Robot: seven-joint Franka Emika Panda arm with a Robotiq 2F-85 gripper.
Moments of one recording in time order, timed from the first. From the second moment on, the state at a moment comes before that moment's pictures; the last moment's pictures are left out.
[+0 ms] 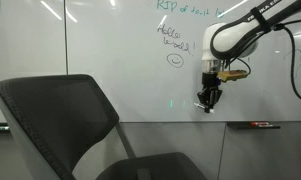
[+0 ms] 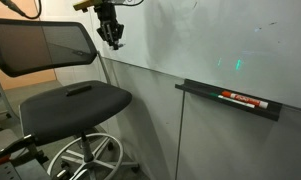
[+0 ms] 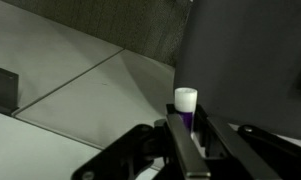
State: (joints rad) arm 0.14 0.07 0.09 -2.02 -0.18 2.14 0.16
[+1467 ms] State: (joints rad) arm 0.06 0.08 0.04 -1.83 -0.18 2.13 0.15
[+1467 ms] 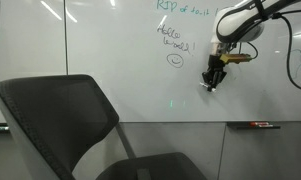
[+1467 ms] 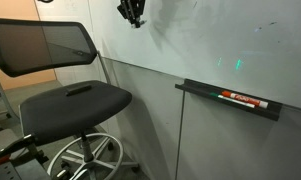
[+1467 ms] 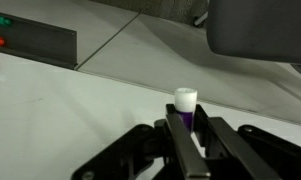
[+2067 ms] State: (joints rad) arm 0.06 0.16 0.04 -1.77 -0.20 2.12 0.15
